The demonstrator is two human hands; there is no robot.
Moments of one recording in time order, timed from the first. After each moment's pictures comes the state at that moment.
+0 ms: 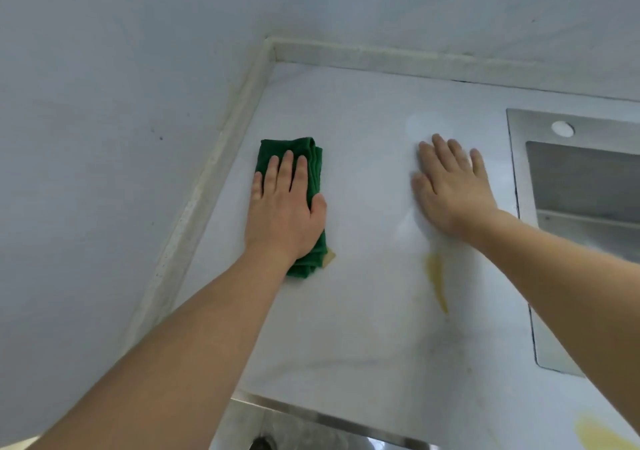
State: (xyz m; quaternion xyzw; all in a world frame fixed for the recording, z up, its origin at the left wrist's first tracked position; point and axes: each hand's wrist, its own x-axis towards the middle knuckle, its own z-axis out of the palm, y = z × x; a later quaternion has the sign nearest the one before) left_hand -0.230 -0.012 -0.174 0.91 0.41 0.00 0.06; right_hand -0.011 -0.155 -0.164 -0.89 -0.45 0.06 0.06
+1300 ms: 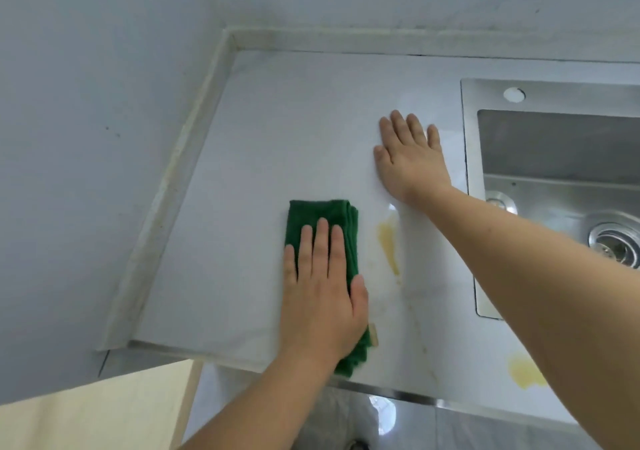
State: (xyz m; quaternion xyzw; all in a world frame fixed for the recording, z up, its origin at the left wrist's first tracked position) left_hand -0.249 -0.191 -0.168 0.92 0.37 0.00 0.10; right_hand 0.003 -0.160 -0.174 -0.88 -0.45 0.09 0.08
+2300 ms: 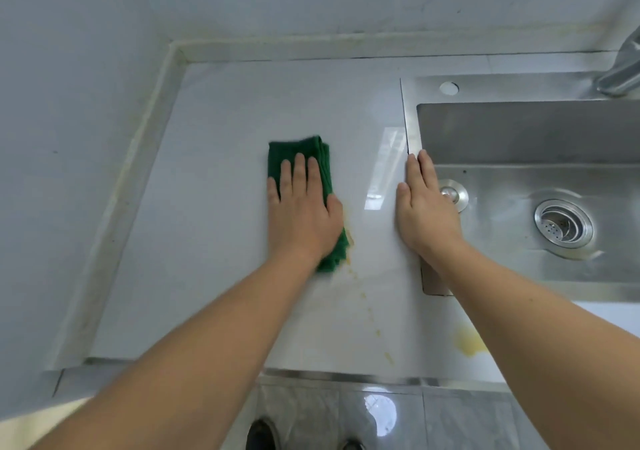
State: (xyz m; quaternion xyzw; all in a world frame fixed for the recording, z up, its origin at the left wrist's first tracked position) left_hand -0.149 -0.147 -0.168 0.92 0.37 0.00 0.09; right_hand -0.018 -0.283 -0.176 -0.92 -0.28 0.14 0.23
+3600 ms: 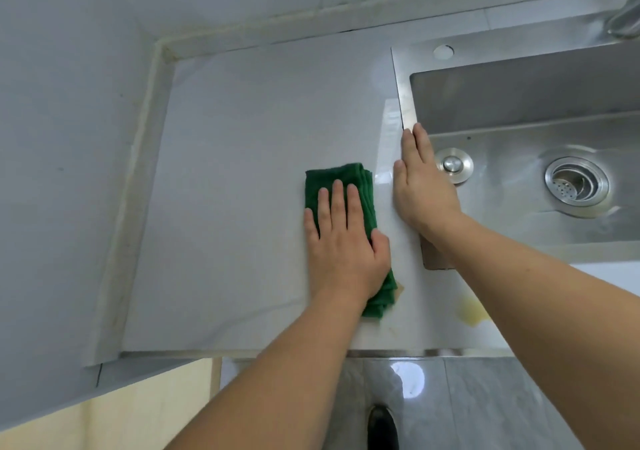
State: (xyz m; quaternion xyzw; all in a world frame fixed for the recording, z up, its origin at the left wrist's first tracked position) left_hand -0.171 -0.234 -0.166 0.93 0.34 -0.03 0.11; right_hand -0.016 -0.283 -0.178 -0.91 -0.28 0.15 0.27
